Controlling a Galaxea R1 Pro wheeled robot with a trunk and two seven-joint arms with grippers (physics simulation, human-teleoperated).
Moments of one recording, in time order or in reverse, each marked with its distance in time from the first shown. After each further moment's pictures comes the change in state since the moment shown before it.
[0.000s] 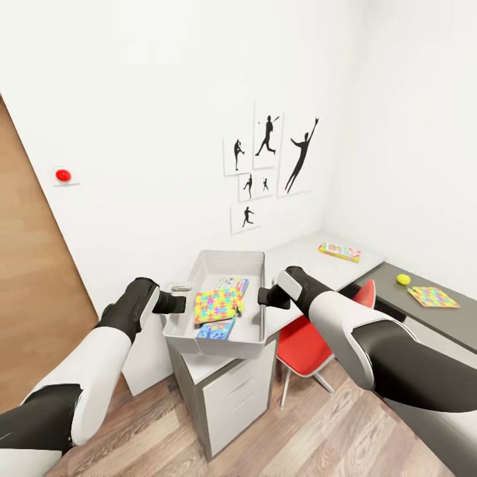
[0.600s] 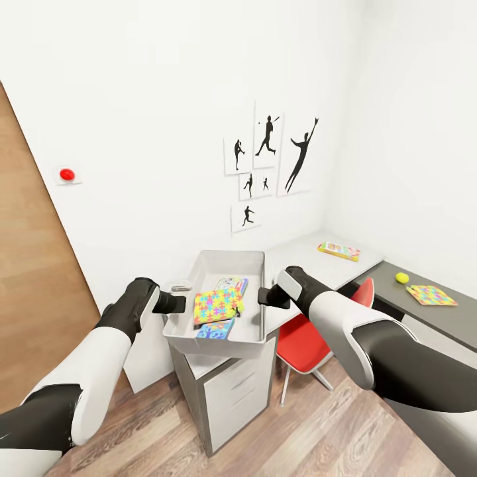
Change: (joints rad) left arm 0.000 0.000 0.001 0.000 0.000 -0.004 0.000; right arm 0.000 0.000 0.003 -0.003 -0.001 -0.002 0.000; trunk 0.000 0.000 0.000
